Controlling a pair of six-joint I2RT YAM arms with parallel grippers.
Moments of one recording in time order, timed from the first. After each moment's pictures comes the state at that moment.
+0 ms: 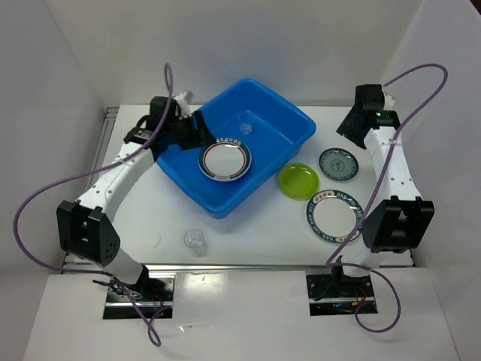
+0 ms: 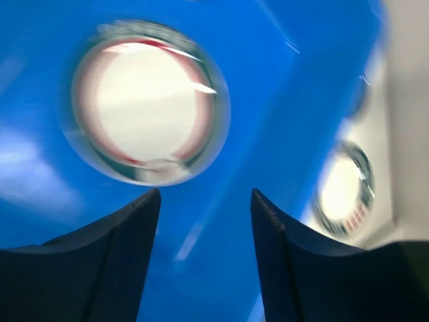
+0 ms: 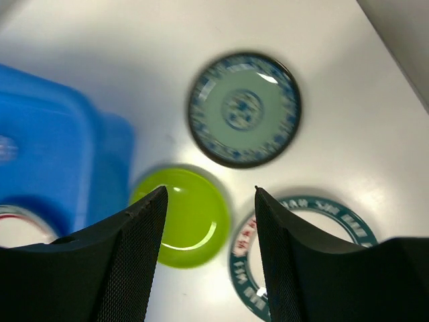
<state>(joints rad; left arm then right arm) -0.22 1.55 1.42 -0.49 0.30 -0.48 -0.03 1.59 1.66 -0.86 0.29 0.54</state>
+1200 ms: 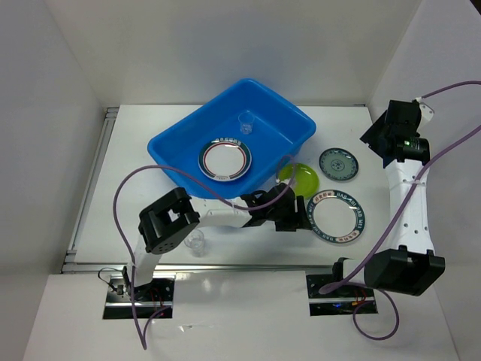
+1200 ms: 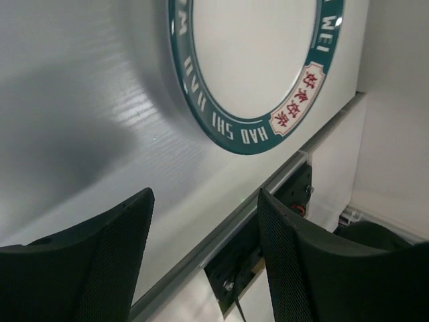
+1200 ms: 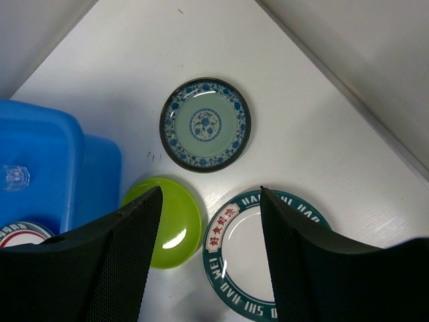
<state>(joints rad) -1.06 2.02 1.33 0.01 0.16 -1.06 -0.20 1.28 1.46 -0.86 0.27 0.51</state>
